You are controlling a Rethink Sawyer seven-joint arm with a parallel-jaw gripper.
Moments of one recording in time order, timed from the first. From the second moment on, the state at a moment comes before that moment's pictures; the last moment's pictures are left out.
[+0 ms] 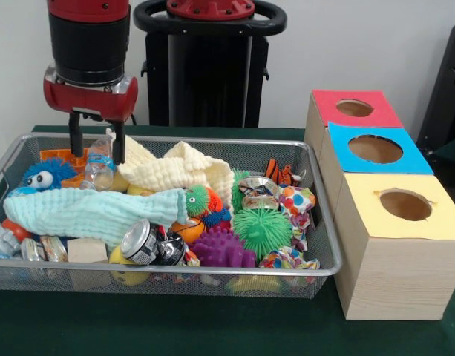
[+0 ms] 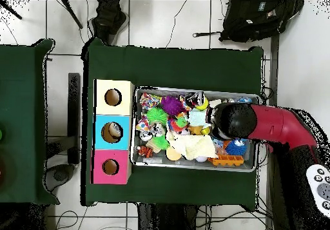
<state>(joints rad) -0.67 -0.69 0.31 1.53 -0.47 0.79 1.78</state>
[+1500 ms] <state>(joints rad) -0.70 -0.60 0.35 1.52 -0.53 0.79 1.78</state>
